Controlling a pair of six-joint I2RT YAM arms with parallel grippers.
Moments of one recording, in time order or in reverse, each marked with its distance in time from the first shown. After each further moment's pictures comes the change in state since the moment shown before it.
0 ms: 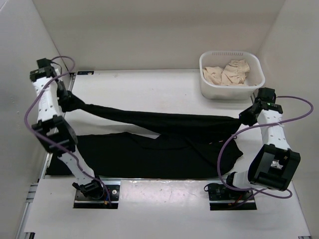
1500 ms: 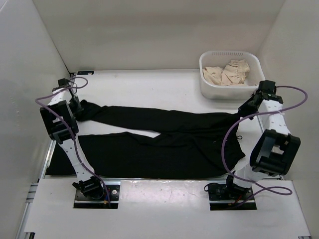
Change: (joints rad) left arm -0.050 0.371 -0.168 0.417 0.027 0.003; right arm -0.006 0.193 0.147 0.026 -0.129 -0.156
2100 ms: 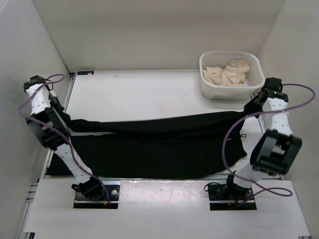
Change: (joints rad) left arm 0.200 -0.224 0.097 -0.467 0.022 0.000; right arm -0.045 -0.099 0.025 -0.056 0.071 -0.011
